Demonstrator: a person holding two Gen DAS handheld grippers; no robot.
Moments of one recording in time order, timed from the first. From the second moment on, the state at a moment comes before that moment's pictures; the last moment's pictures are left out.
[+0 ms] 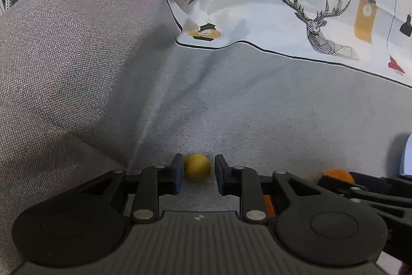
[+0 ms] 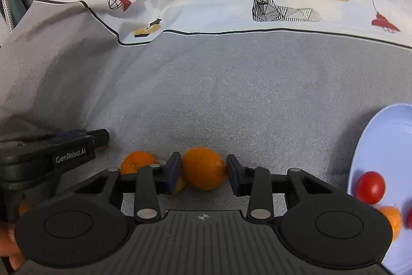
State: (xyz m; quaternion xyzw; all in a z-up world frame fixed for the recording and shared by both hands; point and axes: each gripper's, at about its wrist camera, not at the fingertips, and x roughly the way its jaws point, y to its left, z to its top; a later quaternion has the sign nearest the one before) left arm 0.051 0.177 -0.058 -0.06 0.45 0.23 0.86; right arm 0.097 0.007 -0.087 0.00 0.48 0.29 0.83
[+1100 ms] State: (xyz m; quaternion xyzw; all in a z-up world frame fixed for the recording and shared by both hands) left arm -0.011 0.070 0.013 -0.06 0.36 0.11 0.92; right arm 0.032 -0.150 0.028 0.00 0.33 0.26 0.91
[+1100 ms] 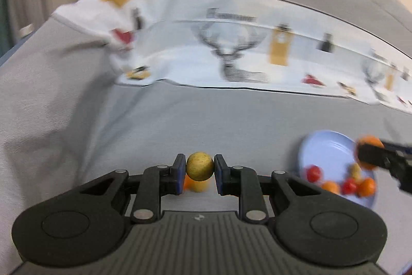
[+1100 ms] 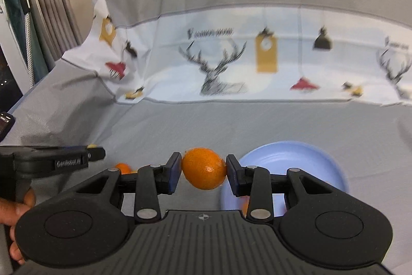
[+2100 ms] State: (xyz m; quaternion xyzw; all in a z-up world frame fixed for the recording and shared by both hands) left arm 0.028 -0.004 -0.007 -0.08 0.36 -0.03 0.93; right arm 0.016 -0.250 -0.006 0.07 0.24 0.13 0.96
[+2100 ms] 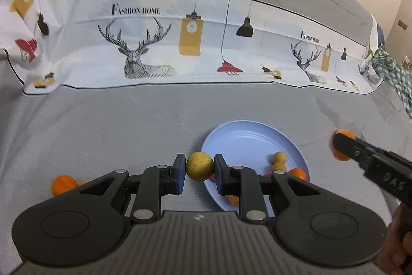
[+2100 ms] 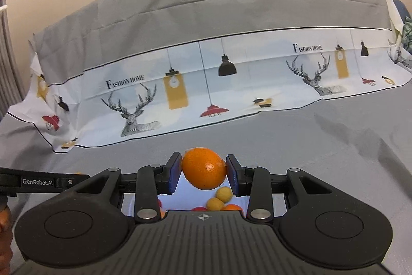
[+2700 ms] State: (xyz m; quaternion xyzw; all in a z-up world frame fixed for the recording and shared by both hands) left arm 0.048 -0.011 -0.015 -0.13 0.36 -0.06 0.92; right arm 0.032 -0.246 -0.019 0.03 0.28 0.12 0.95
